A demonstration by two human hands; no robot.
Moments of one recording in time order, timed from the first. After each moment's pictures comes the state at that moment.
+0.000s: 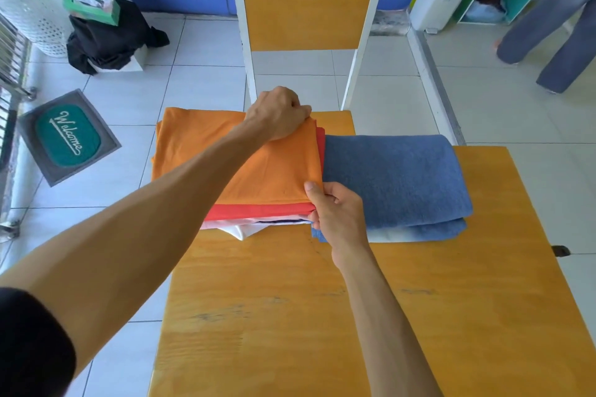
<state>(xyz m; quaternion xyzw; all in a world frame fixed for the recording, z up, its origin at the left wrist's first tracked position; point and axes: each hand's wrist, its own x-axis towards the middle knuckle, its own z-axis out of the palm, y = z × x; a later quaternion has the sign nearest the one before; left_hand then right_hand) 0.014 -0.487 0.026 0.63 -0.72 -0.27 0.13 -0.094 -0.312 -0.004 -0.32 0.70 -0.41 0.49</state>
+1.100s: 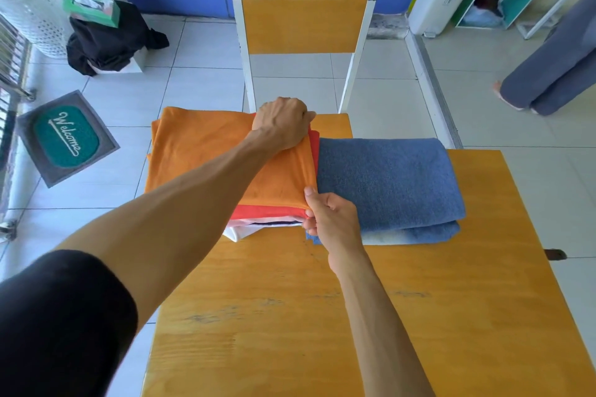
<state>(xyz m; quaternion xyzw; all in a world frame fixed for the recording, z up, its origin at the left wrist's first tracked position) -0.008 -0.489 0.005 0.60 -0.79 -0.11 0.10 -0.101 -0.308 -0.010 -0.29 0.70 -0.38 0.53</state>
